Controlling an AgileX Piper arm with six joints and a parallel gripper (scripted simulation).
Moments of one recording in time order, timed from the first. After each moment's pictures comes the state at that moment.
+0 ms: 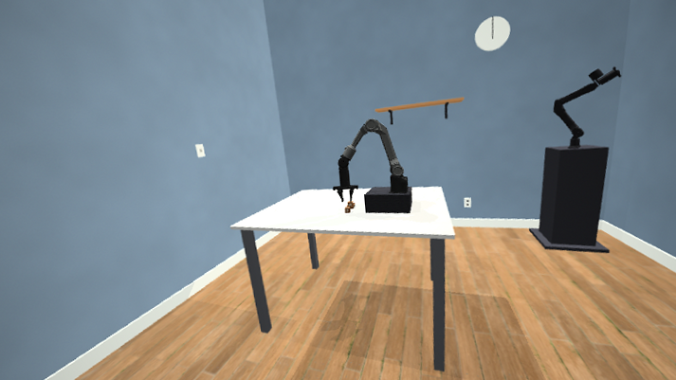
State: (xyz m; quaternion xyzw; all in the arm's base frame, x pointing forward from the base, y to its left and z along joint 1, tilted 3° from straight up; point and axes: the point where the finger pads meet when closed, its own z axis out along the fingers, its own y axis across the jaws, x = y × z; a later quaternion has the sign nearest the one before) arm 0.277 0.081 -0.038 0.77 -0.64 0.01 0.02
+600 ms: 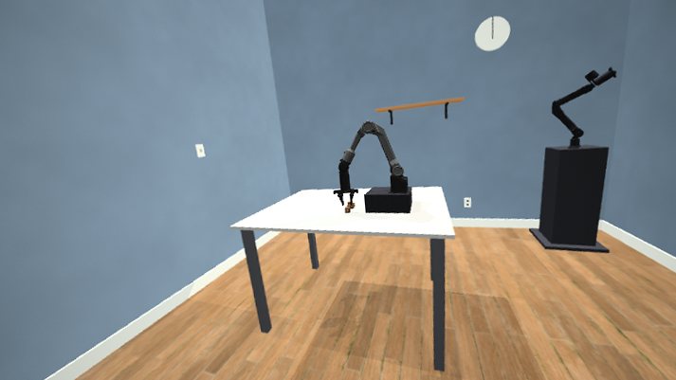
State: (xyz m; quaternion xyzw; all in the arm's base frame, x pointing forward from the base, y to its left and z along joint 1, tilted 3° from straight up) arm 0.277 0.079 -0.061 0.77 -0.64 0.01 0.02
